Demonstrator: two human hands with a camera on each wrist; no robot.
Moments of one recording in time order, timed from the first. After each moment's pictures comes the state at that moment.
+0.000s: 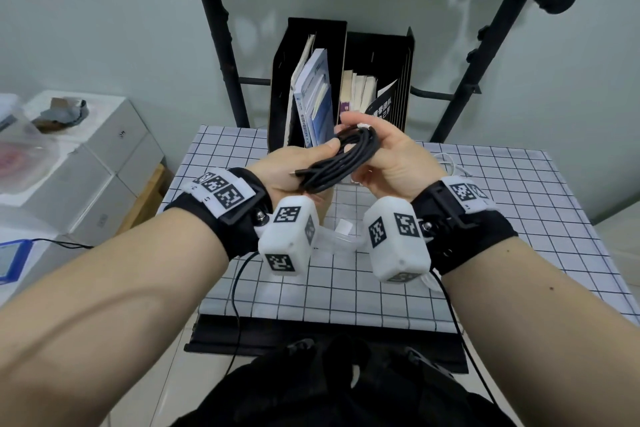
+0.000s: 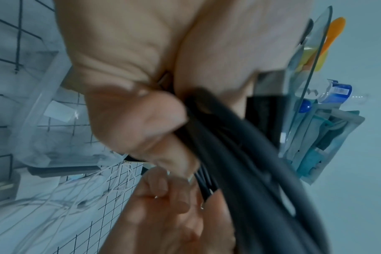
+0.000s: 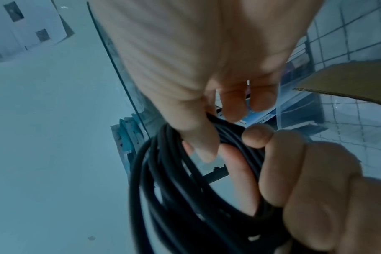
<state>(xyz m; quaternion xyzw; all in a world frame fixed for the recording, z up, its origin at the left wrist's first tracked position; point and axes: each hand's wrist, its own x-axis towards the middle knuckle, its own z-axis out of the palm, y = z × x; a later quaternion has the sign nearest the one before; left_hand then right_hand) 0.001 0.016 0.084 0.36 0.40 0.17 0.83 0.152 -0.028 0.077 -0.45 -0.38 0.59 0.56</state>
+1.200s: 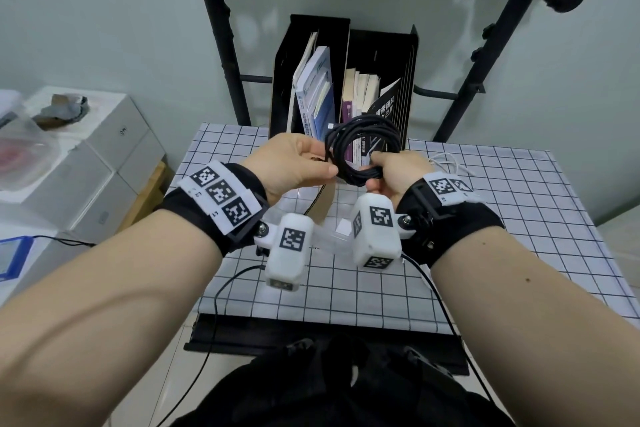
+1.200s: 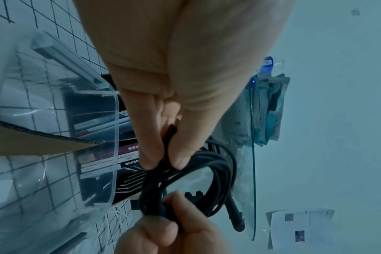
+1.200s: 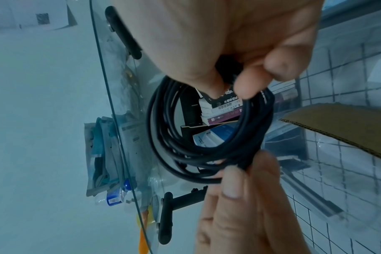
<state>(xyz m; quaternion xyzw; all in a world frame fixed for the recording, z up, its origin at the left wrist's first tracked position) -0.010 0.024 0.072 0.58 0.43 0.24 0.65 0.153 -0.017 0.069 -0.70 -0.19 0.51 0.46</state>
